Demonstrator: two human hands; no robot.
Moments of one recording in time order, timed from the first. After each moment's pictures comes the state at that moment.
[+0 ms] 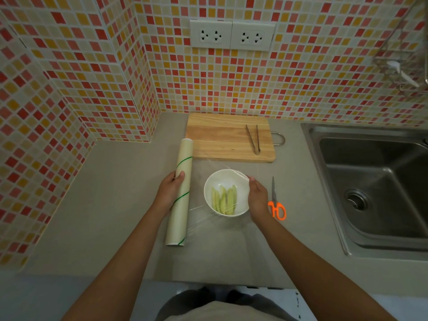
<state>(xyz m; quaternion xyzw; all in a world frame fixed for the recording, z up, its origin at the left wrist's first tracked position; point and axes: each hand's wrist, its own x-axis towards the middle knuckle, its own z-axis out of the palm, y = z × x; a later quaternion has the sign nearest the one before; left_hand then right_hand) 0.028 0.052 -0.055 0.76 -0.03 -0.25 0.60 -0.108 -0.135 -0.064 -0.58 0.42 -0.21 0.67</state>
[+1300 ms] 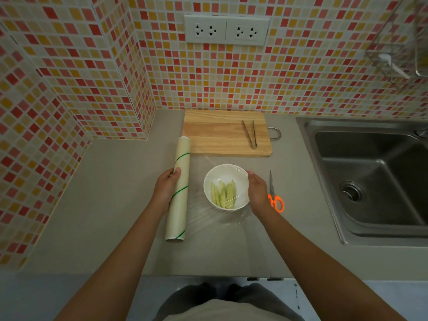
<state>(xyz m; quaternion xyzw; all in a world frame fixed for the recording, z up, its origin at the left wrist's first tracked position) 0.026 0.056 -0.052 0.71 0.01 -0.26 0.65 -0.109 -0.139 -0.066 -0.58 0.41 -0.21 0.67</state>
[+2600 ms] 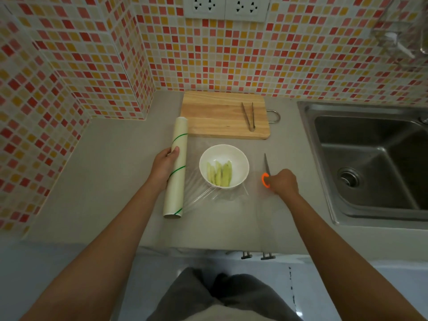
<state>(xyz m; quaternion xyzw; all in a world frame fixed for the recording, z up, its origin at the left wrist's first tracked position) 0.013 0.054 -0.047 0.73 0.01 -0.25 0.64 -0.180 -0.193 -0.047 -0.77 0.54 0.03 0.33</state>
